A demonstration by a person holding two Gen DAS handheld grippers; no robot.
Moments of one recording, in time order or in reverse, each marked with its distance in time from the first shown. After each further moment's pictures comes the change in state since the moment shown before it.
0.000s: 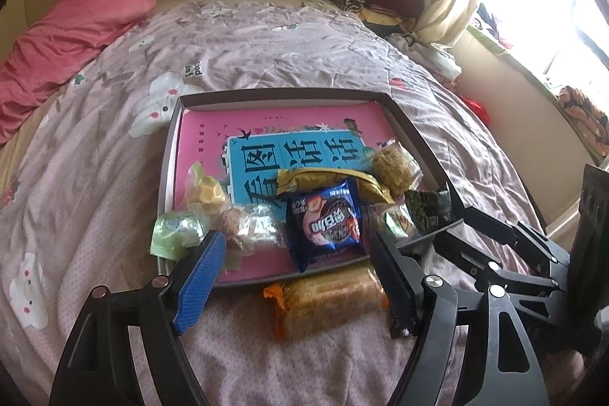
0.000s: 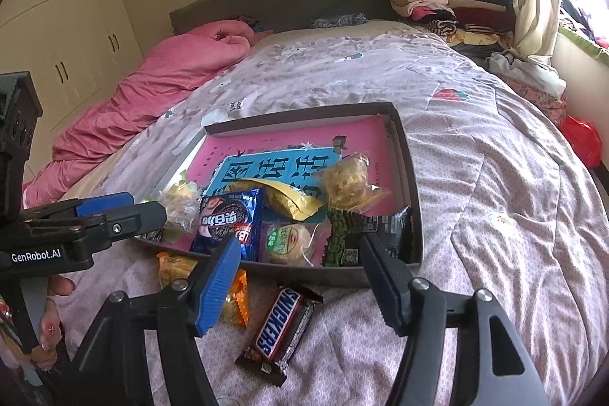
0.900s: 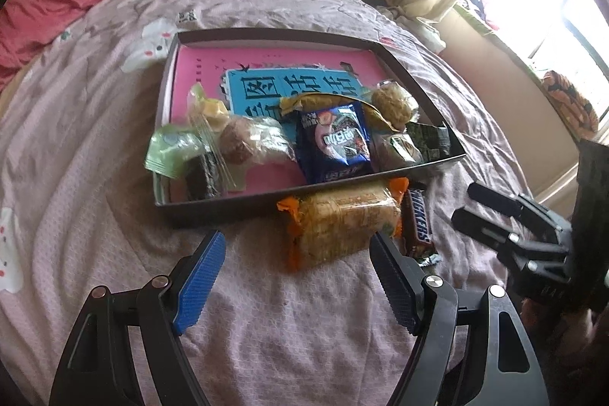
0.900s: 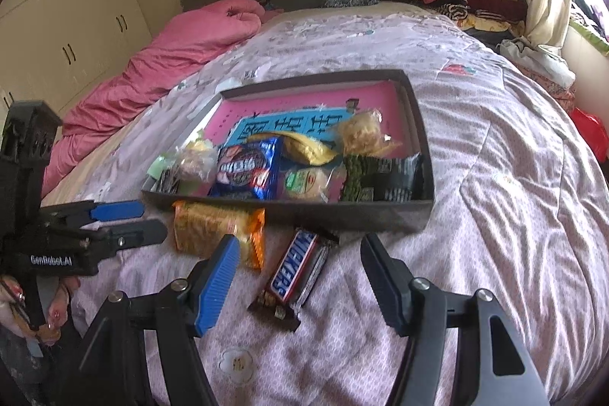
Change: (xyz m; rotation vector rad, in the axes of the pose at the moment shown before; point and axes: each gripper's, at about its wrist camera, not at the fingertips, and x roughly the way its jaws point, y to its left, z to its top) left arm 0.011 0.023 -0.044 -0.009 0.117 -0.106; right arm -0.011 0.010 -0.031 -0.025 0.092 0.031
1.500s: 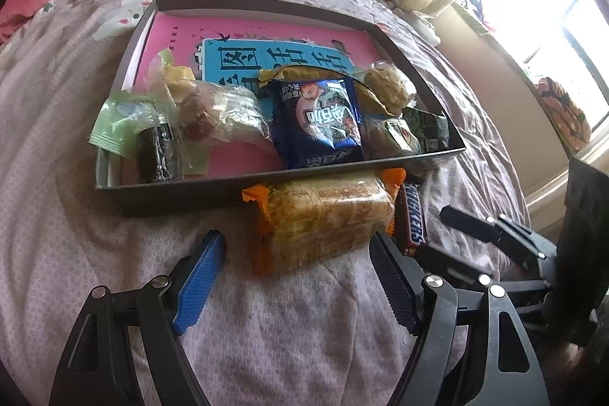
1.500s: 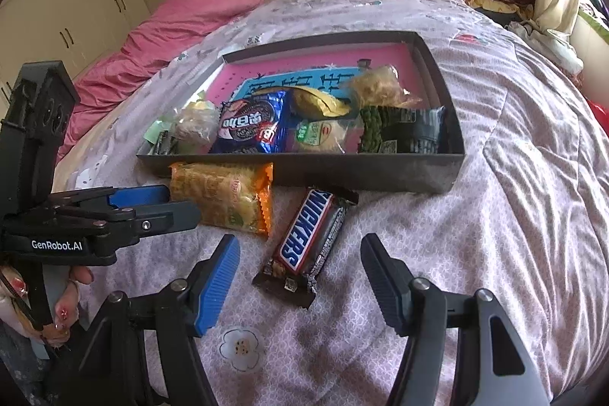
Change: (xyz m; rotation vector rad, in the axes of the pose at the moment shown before) left arm 0.033 -0.004 -0.002 -0.049 0.050 -0.067; right arm 0.024 0.007 -0.016 0.004 0.095 0.010
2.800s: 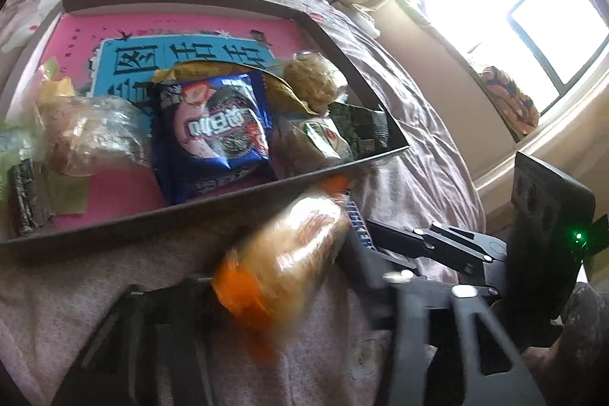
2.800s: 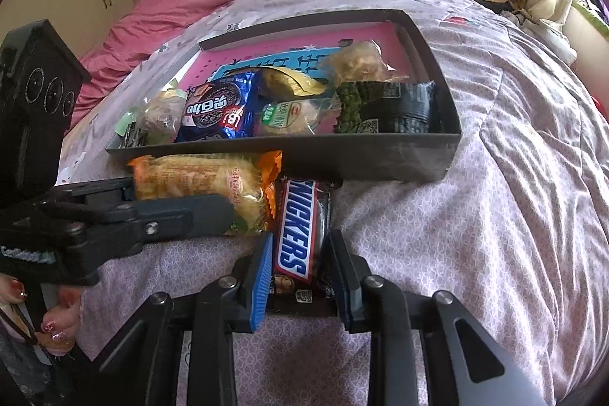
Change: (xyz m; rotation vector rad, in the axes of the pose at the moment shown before) left arm 0.040 -0.031 0.016 0.072 0.022 -0.258; right arm 0.019 -0.016 -0.002 0.016 0.030 -0.040
